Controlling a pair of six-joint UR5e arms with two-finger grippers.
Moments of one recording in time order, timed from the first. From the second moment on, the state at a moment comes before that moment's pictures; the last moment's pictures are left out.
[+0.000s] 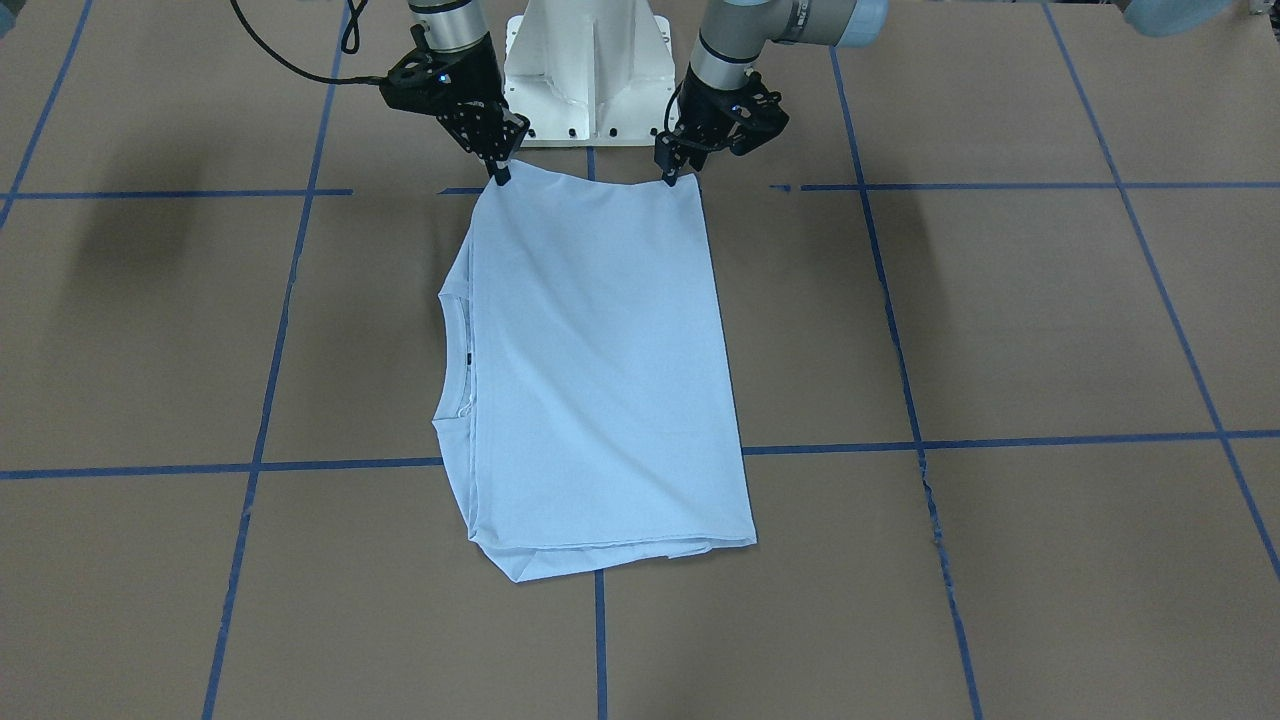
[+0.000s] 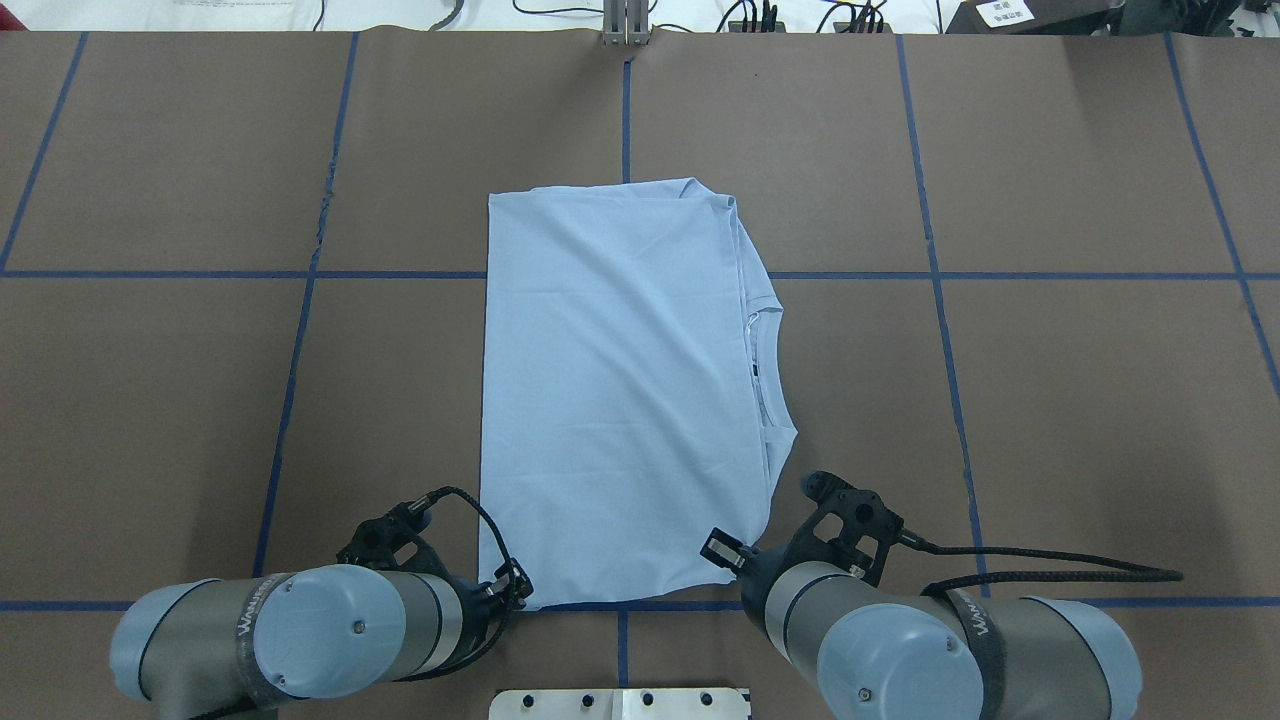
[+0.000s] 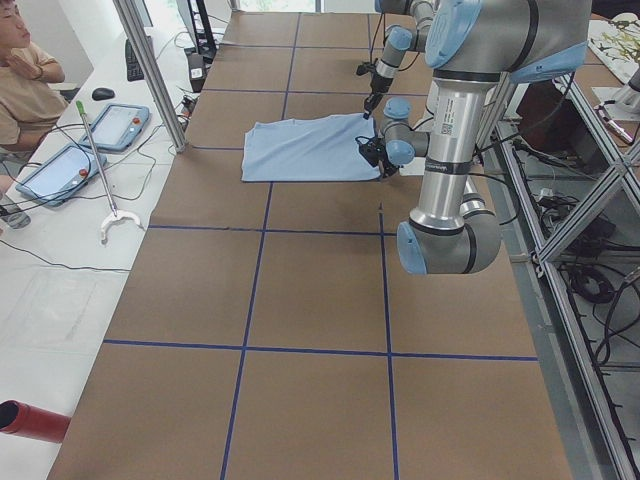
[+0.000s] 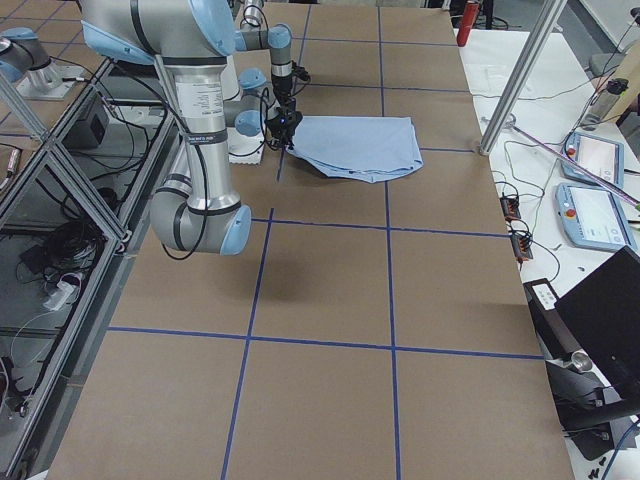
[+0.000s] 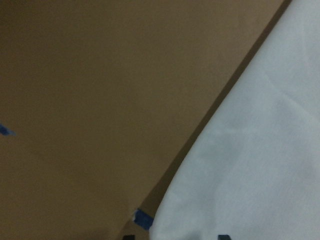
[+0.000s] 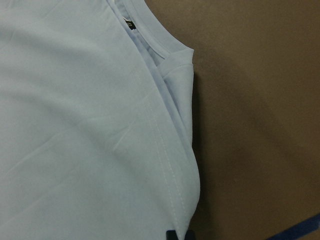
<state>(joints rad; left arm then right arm) -0.13 -1.89 -1.97 -1.82 -1.63 -2.16 0.08 -1.28 2.11 -1.47 1.32 2.04</state>
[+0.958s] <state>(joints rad) -0.14 -1.89 -1.97 -1.81 -1.60 -2.15 0.07 -1.28 2.12 -1.51 1.32 2.05</state>
